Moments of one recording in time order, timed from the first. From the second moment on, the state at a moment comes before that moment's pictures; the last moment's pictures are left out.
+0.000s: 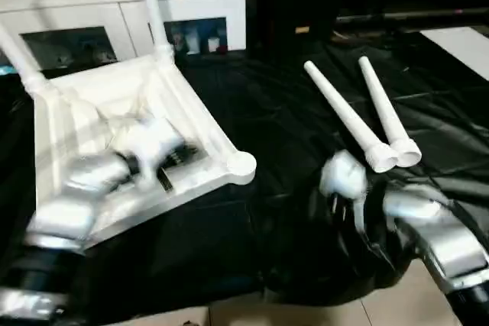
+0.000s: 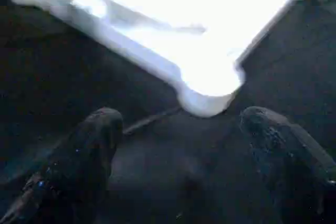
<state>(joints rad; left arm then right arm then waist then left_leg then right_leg) -0.37 0.52 0.01 0.09 -0.13 0.28 -0.82 -0.27 -0.49 0.17 -0.04 0.19 0.28 0.93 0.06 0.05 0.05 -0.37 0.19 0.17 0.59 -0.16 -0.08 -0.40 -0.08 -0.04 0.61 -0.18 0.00</state>
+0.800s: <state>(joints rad) -0.18 0.04 0.05 -0.03 0.01 0.22 -0.11 -0.26 -0.12 0.05 0.01 0.02 0.31 0.20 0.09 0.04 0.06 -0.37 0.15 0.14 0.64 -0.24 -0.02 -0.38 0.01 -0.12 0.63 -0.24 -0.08</state>
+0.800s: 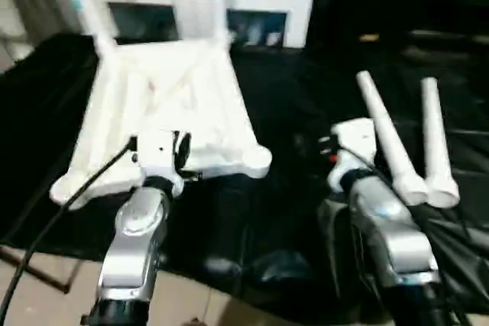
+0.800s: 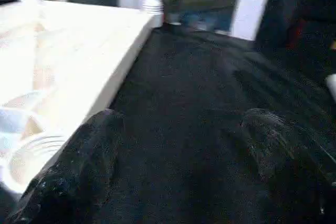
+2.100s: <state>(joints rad) -0.16 0.01 0.02 -0.05 -0.04 0.21 -0.11 -0.27 -0.15 0.05 -0.03 0.01 0.37 0.21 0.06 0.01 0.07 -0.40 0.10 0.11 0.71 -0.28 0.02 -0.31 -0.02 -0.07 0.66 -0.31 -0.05</state>
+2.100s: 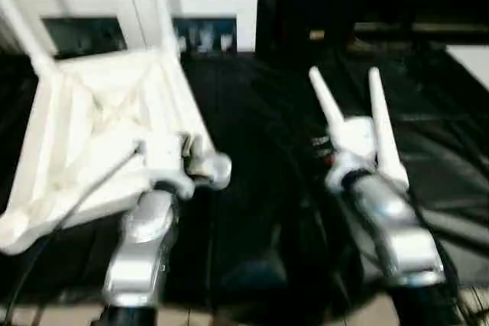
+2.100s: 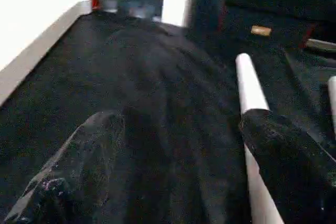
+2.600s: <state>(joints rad) -0.13 0.12 -0.04 -0.11 -0.08 0.23 -0.27 -0.44 -0.21 0.02 0.06 0.02 0.66 0.21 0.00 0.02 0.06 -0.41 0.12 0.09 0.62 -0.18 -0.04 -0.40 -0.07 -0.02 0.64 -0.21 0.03</state>
